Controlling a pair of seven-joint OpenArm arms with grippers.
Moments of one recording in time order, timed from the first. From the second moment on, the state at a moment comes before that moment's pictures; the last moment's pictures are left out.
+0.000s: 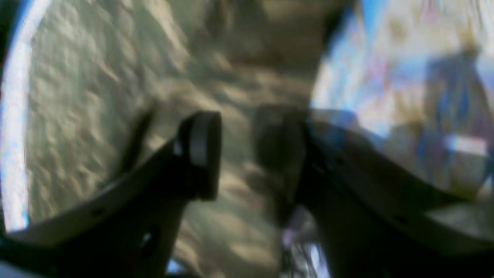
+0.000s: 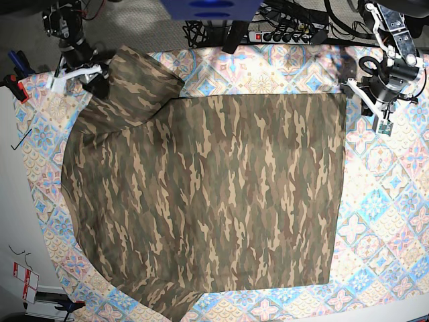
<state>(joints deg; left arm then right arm) 25.3 -12.4 -32.7 114.5 -15.3 -30.9 61.2 -36.1 19.7 9.8 81.1 58.4 18.0 -10.5</state>
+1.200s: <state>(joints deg) 26.0 -12.7 -32.7 113.5 -11.6 -30.9 61.3 -38.1 20.1 11.0 88.3 59.7 26.0 -20.5</state>
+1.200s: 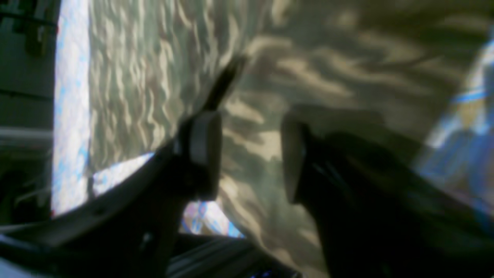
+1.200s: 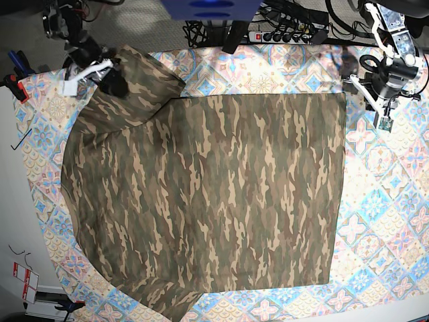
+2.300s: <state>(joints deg) 25.6 -13.7 -28.0 109.5 -7.5 -31.3 61.0 -30.3 18.9 4.5 67.1 63.8 36.9 -20.6</state>
